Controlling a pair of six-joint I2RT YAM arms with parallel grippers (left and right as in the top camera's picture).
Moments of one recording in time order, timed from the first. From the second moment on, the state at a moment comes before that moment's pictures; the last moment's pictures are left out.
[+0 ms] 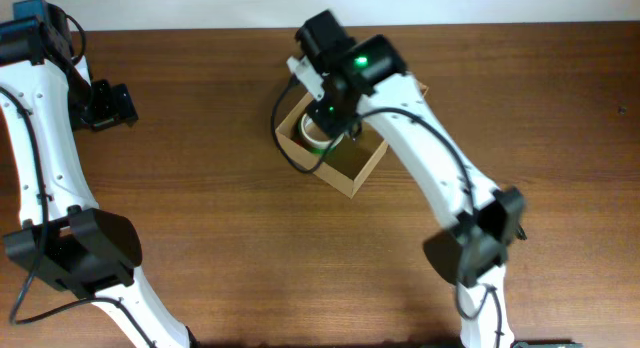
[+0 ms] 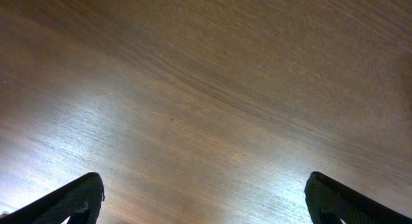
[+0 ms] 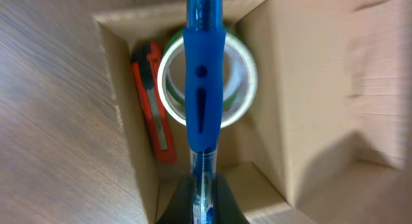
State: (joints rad) left arm 0.30 2.07 2.28 -1.66 -0.10 -0.12; right arm 0.57 2.20 2.29 -1.37 0.09 -0.22
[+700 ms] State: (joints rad) left arm 0.30 2.07 2.28 -1.66 -0.10 -0.12; right arm 0.56 2.32 2.21 -1.36 -0.02 -0.29
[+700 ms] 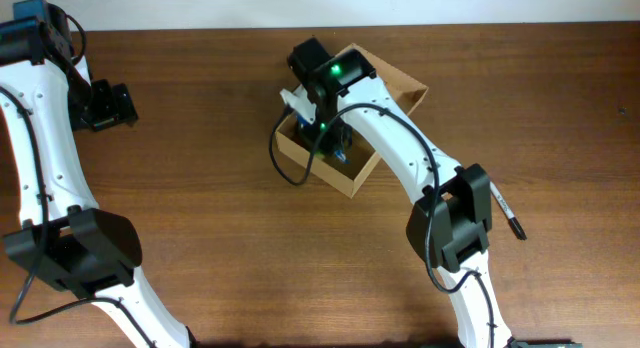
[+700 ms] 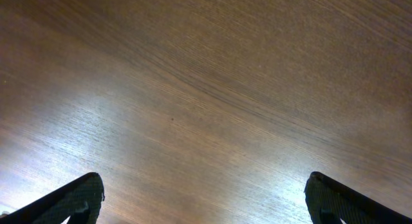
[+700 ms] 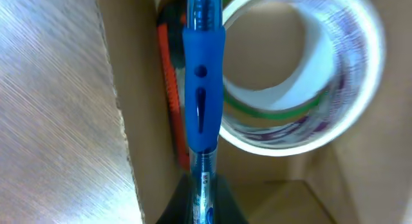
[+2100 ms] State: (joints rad) left arm 0.30 2.07 2.28 -1.66 -0.10 -0.12; right arm 0.56 2.33 2.15 -1.35 -0.04 -0.33
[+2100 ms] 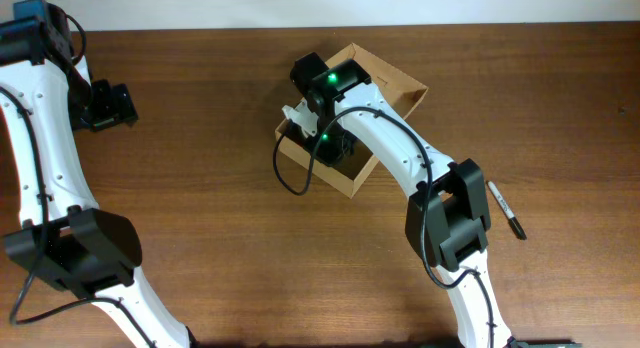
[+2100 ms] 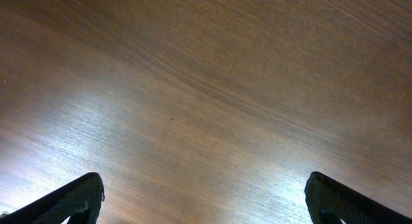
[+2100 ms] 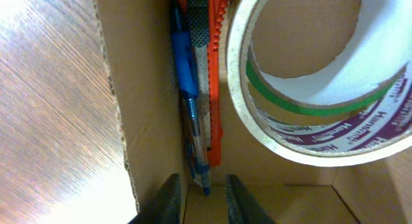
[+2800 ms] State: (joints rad) left arm 0.30 2.07 2.28 -1.66 -0.10 -0.12; right arm 0.19 1.52 2.01 -1.34 0.21 -0.32
